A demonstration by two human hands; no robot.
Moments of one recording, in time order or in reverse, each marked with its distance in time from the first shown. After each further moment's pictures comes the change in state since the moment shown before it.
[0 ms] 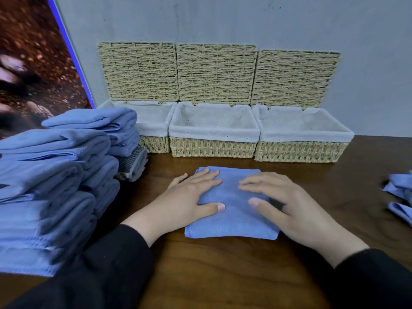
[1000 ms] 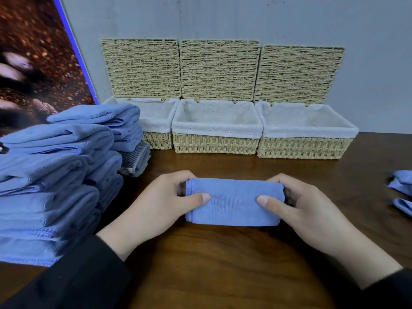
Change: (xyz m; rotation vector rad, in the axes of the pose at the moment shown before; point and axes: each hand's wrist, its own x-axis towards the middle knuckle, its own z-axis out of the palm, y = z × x) left_hand -0.055 0.023 -0.027 -0.620 0.244 -0.150; right_hand -0.019 -0.031 -0.015 0.388 0.049 0.315
